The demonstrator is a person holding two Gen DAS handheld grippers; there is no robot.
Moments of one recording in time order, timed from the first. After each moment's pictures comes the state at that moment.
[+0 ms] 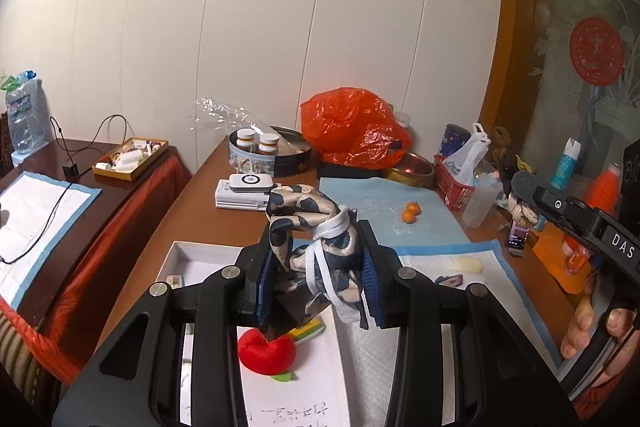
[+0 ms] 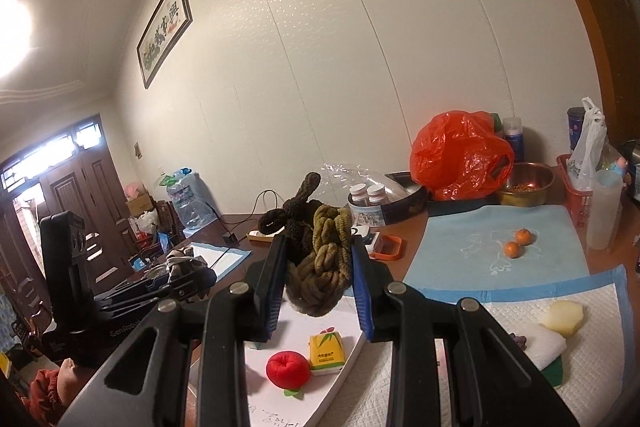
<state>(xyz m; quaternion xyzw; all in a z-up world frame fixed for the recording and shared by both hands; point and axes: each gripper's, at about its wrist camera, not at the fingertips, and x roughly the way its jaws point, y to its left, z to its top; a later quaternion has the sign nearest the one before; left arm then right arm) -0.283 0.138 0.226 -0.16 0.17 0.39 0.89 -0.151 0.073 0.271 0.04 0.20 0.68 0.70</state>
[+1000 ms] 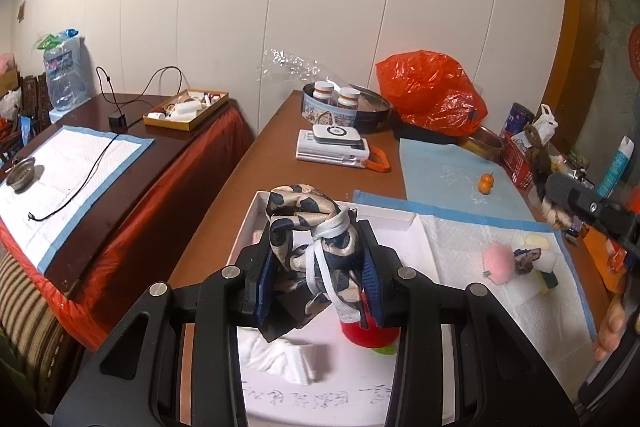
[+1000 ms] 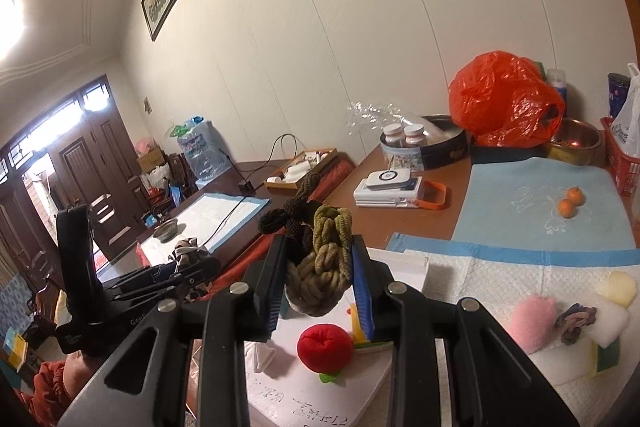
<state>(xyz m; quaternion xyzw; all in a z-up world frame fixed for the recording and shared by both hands) -0.349 0.203 0.166 -0.21 0.22 0.46 0.83 -0.201 0.147 0.235 -0.03 0.27 0.71 0.65</state>
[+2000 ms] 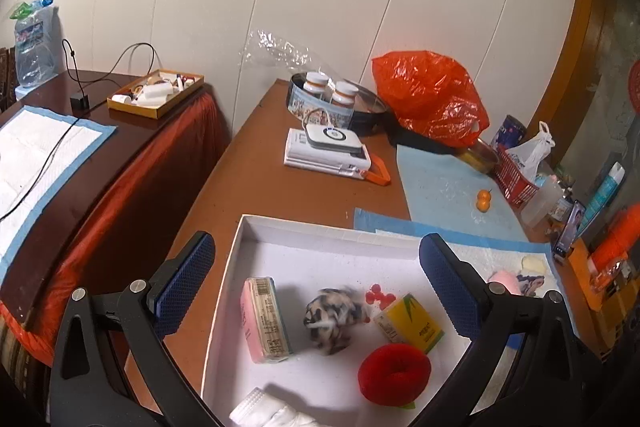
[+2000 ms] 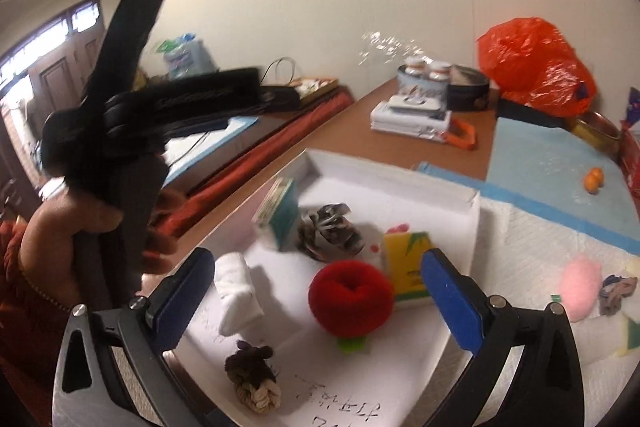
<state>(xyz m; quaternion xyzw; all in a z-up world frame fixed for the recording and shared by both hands) -0.341 0.301 0.142 -0.25 0.21 0.40 0.85 -0.289 0.180 0.165 -0.16 0.27 0.68 0.66</state>
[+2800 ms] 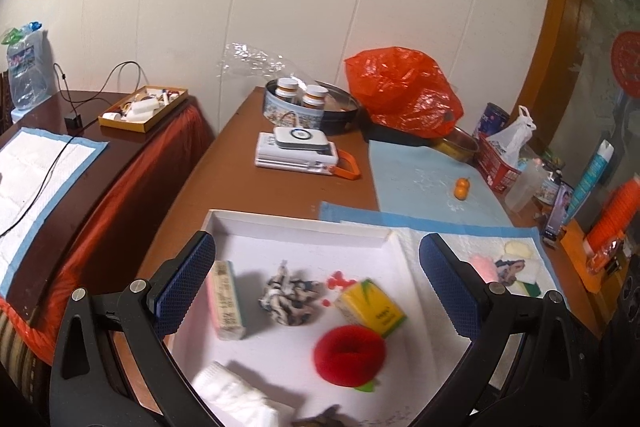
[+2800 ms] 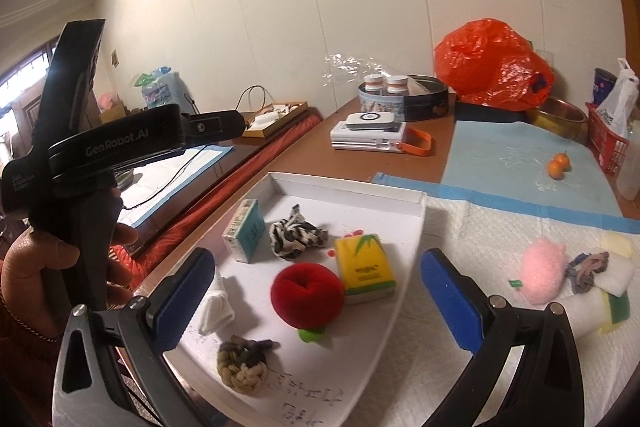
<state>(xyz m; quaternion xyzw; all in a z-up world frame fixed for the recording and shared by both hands) -0.311 0.243 0.160 -0.22 0.22 0.39 0.87 -0.252 0.149 0.172 -0.12 0.27 0.65 0.70</state>
